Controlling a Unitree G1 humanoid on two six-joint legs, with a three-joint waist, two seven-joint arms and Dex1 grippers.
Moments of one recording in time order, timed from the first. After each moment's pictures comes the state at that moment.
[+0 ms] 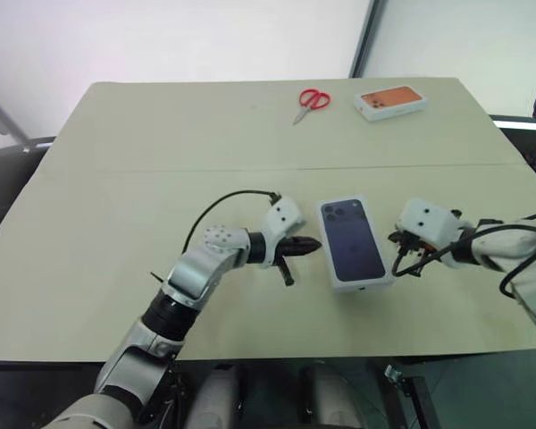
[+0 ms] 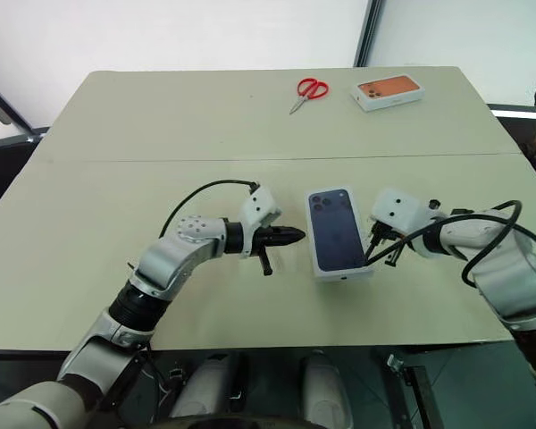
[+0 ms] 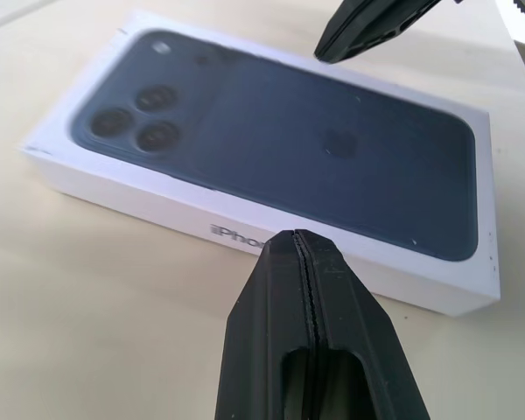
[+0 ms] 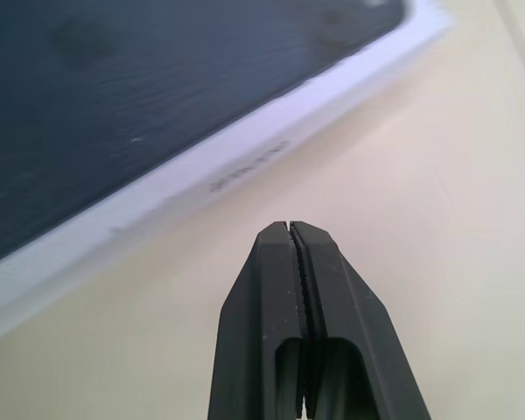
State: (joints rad) left arm -0.58 0.24 -0.30 -0.06 -0.27 0.67 -0.80; right arm -0.27 -1.09 -0.01 -0.35 0.14 0.68 0.88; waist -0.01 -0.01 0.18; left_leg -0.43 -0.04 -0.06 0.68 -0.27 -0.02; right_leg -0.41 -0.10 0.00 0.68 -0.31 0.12
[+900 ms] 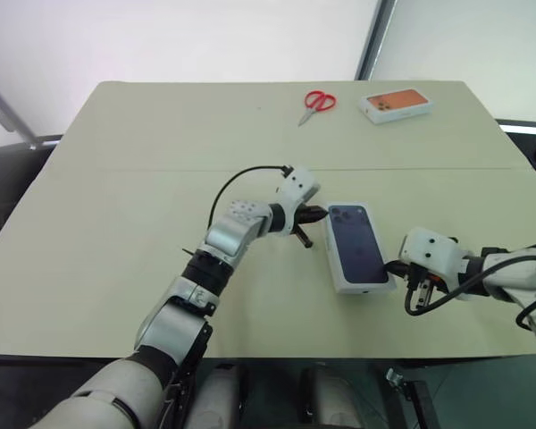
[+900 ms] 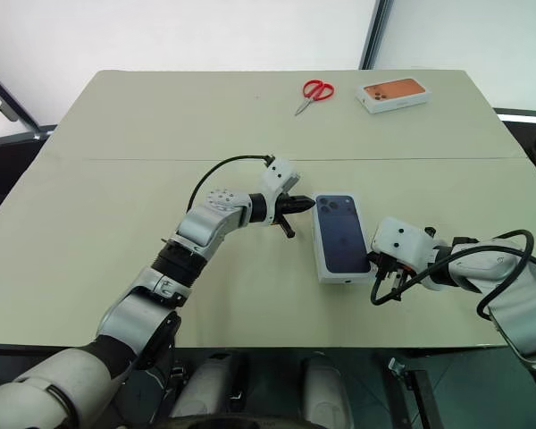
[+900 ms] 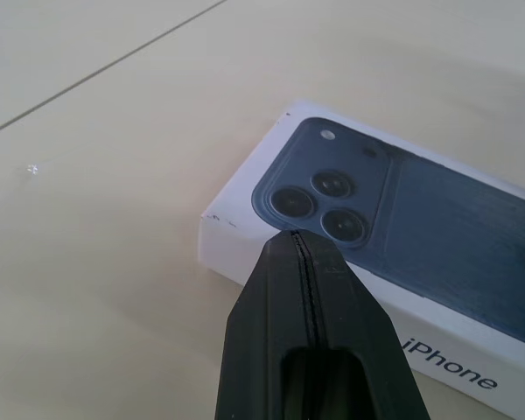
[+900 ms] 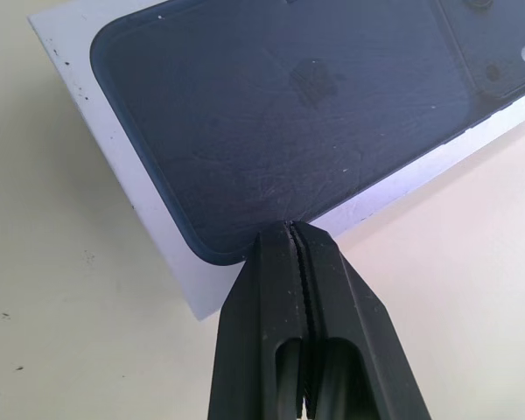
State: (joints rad) left arm -0.86 0.04 -0.28 0.48 -0.13 0.49 -0.72; right arm -0.03 -1.09 -0.06 -0.49 0.20 0.65 0.92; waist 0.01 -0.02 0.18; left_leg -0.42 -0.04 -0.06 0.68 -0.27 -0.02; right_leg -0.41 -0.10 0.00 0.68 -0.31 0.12
